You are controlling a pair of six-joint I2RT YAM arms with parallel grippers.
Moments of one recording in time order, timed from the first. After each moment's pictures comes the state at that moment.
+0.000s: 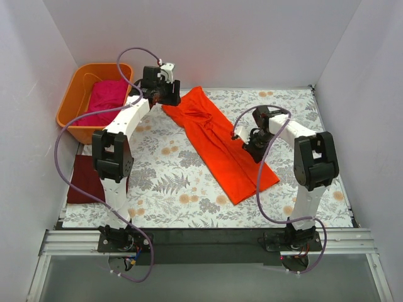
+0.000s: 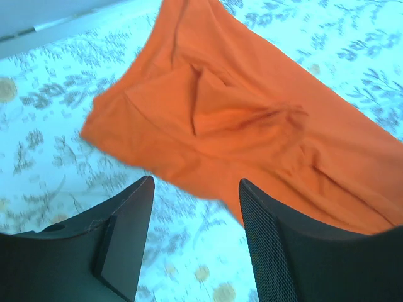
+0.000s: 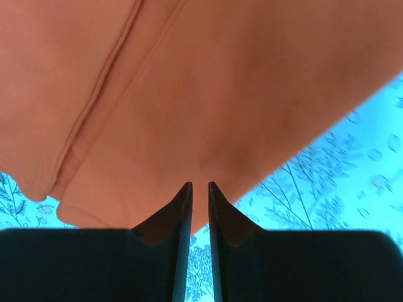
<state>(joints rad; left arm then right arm) -0.24 2.13 1.91 -0.41 0.21 -0.01 0.28 1.88 1.37 -0.97 -0.30 -0.92</state>
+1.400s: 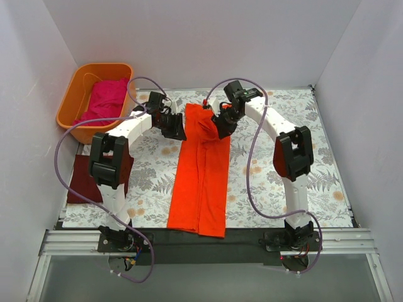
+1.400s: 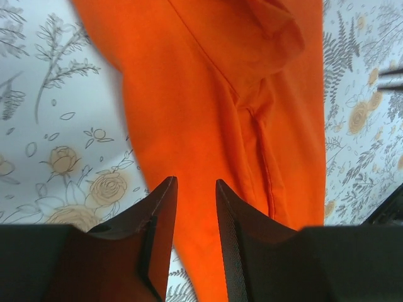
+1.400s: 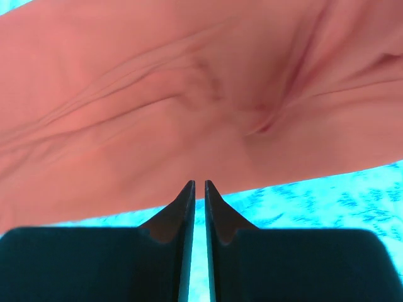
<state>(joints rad) -0.27 1.96 1.51 -0.56 0.51 -0.14 0.49 2.11 1.90 -1.03 -0.52 -0.61</state>
